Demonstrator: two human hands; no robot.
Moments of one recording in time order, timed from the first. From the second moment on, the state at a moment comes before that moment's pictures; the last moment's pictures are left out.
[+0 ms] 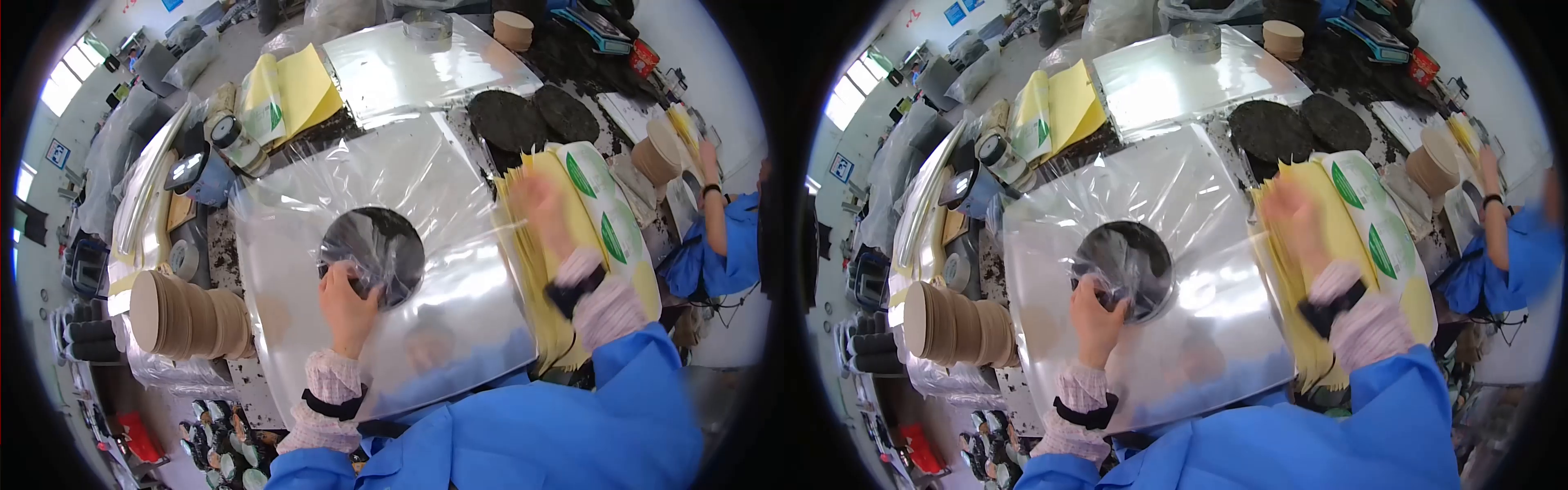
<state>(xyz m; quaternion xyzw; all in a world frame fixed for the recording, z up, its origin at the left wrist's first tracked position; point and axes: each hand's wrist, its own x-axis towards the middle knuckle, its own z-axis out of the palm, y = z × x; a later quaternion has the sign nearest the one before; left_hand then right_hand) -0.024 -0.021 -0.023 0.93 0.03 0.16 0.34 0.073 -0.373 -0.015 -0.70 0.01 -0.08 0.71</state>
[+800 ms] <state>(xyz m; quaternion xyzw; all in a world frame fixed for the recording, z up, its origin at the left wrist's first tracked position) 0.022 -0.023 -0.020 0.87 -0.04 0.09 0.49 0.128 -0.206 -0.042 -0.65 -0.09 -0.16 0.74</state>
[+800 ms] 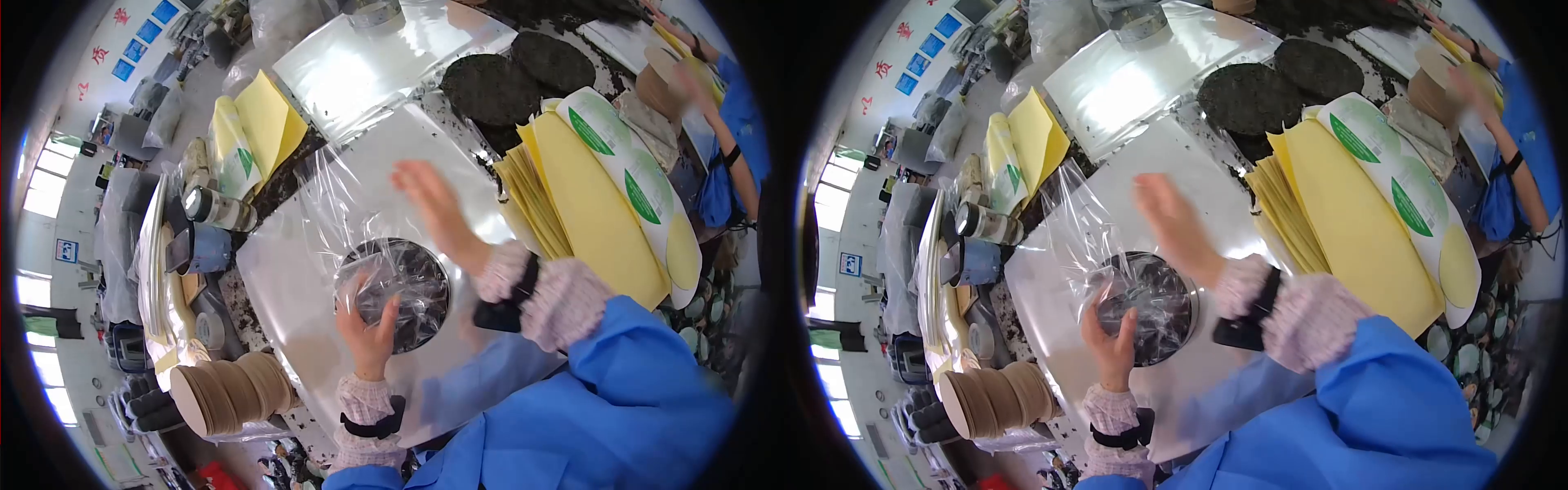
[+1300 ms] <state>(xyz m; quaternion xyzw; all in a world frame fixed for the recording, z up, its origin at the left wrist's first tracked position) 0.023 -0.038 -0.027 0.97 -0.07 0.06 0.21 0.040 -0.171 -0.006 -0.79 -0.23 -0.13 0.55</state>
